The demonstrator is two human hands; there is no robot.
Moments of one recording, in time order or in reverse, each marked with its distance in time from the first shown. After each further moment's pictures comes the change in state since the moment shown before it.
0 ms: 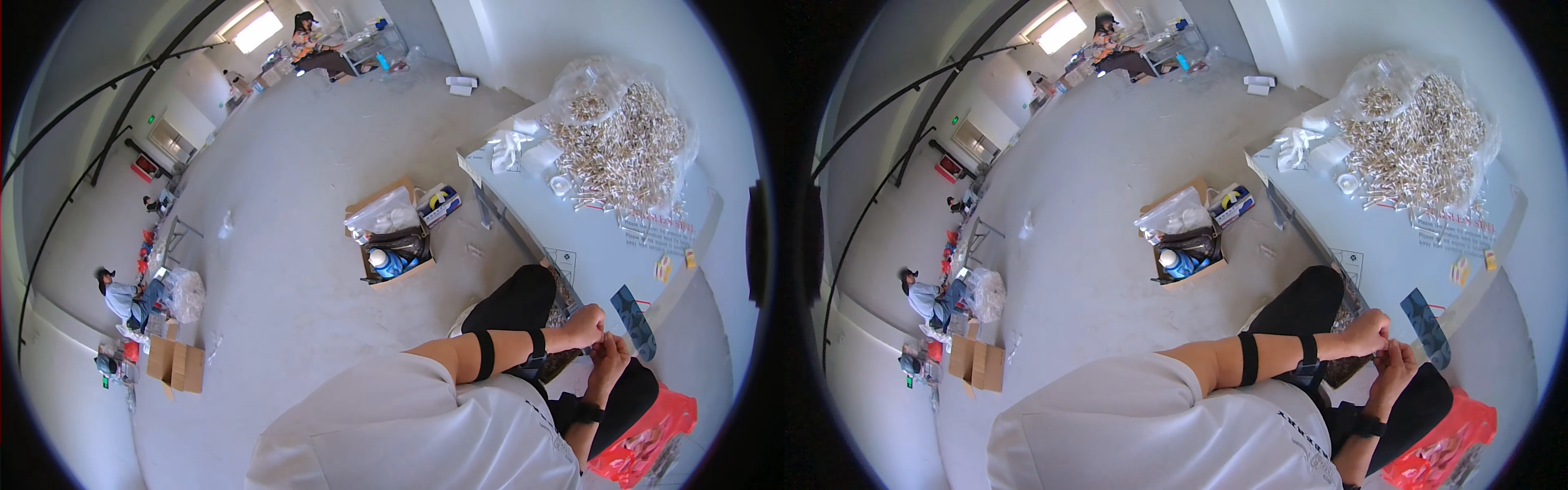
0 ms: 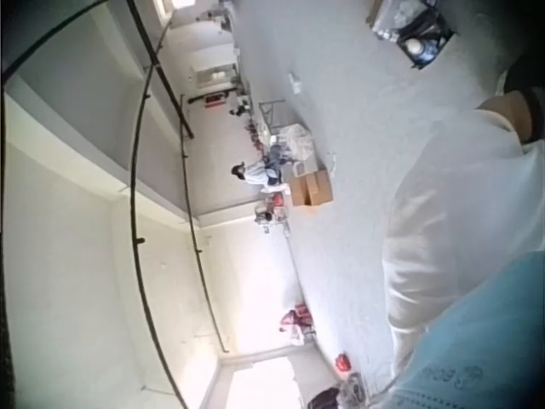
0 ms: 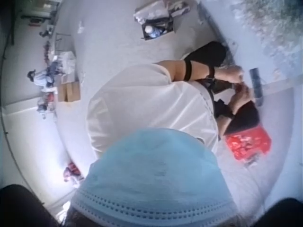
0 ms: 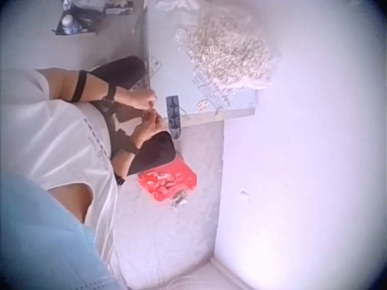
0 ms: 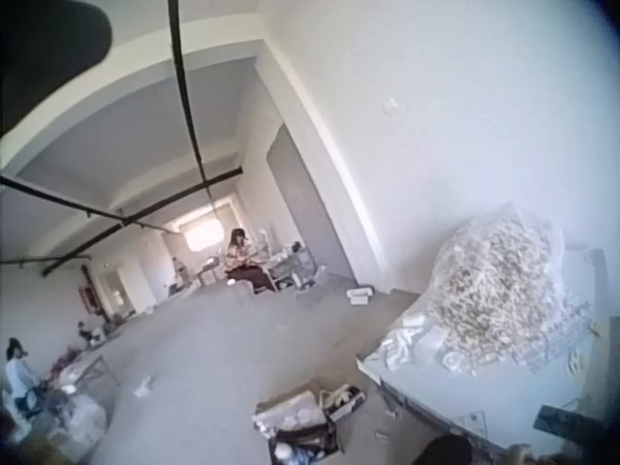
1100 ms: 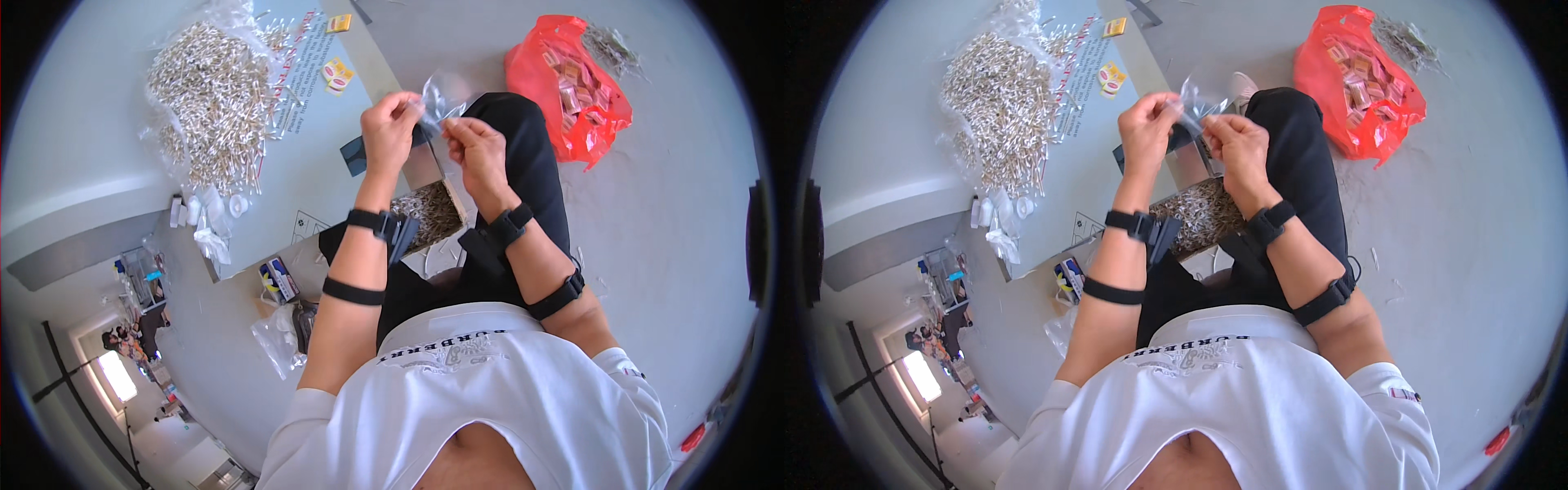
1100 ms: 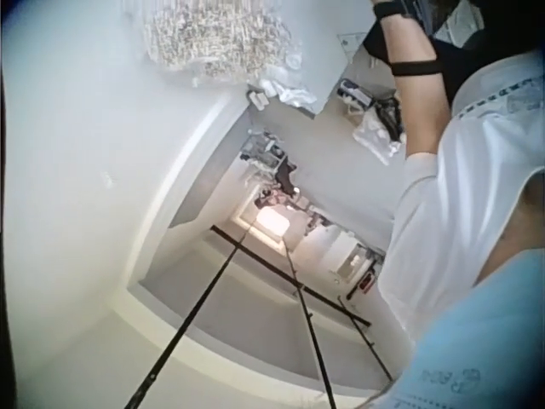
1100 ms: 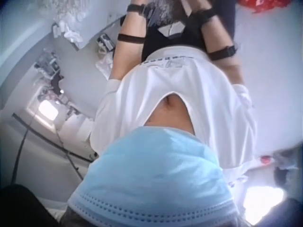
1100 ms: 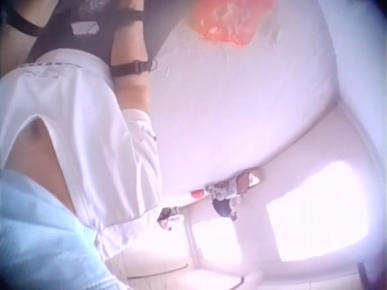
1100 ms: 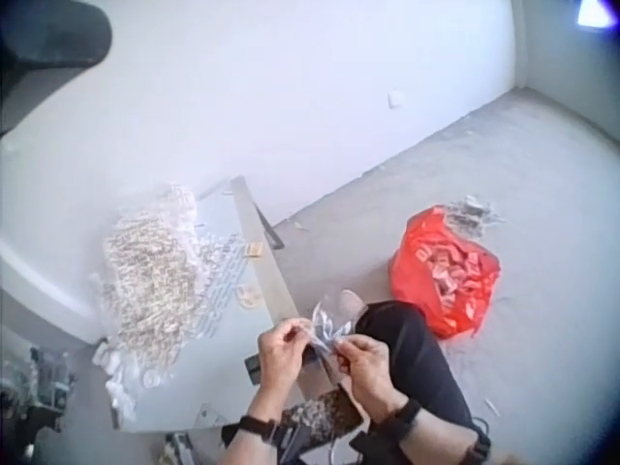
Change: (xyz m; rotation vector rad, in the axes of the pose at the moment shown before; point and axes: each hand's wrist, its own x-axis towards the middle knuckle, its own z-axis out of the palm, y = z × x) left_hand 0.096 0.066 0.108 -0.327 -0.556 0.003; right_hand 0.022 -0.019 -0.083 0.568 0.638 -0.138
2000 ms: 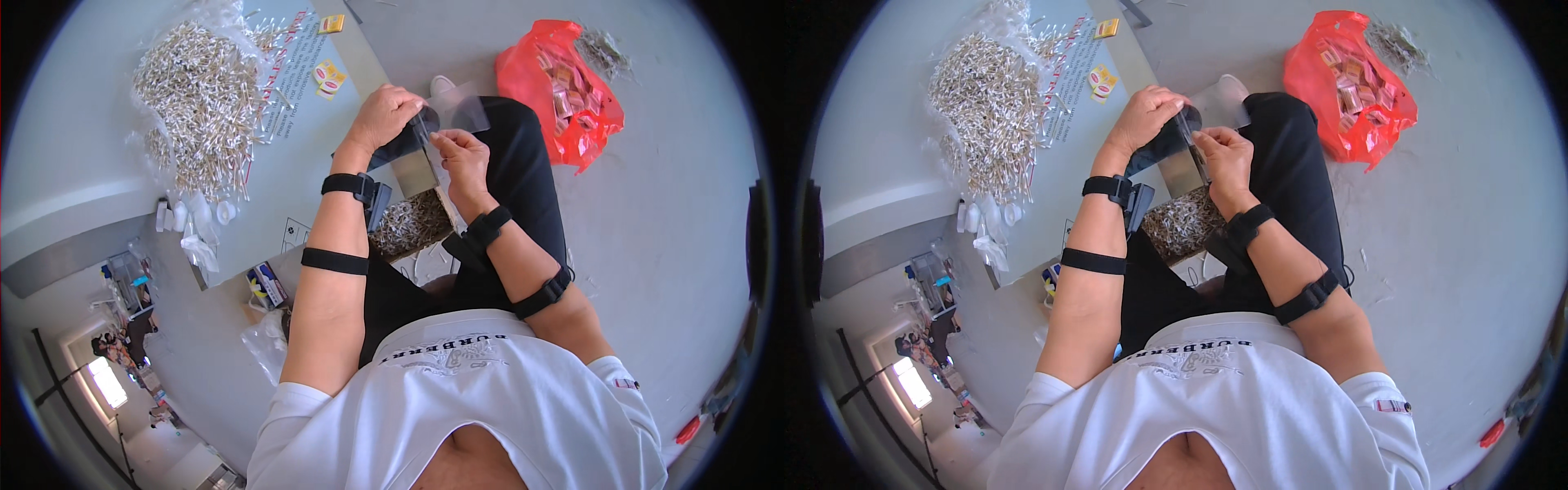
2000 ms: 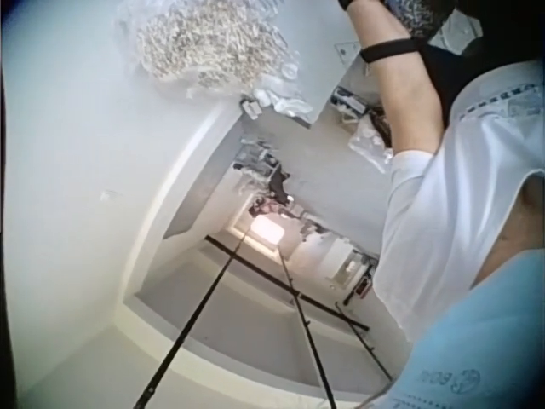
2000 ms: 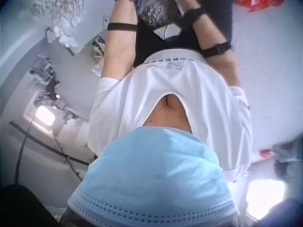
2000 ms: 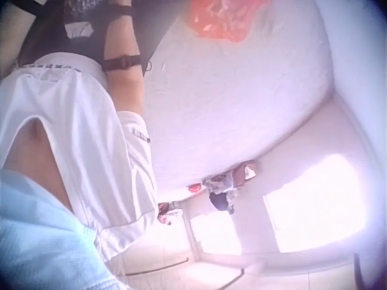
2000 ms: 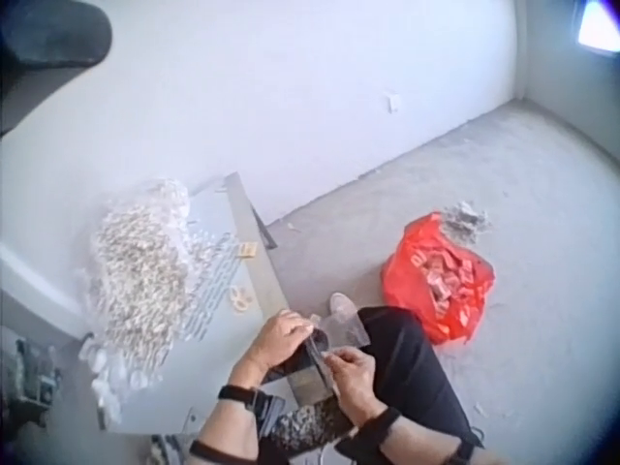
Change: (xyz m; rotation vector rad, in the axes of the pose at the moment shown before) left_hand 0.059 -0.017 -0.022 0.568 -0.590 0.293; right_hand 0.003 0.028 0.008 -0.118 0.139 -0.050
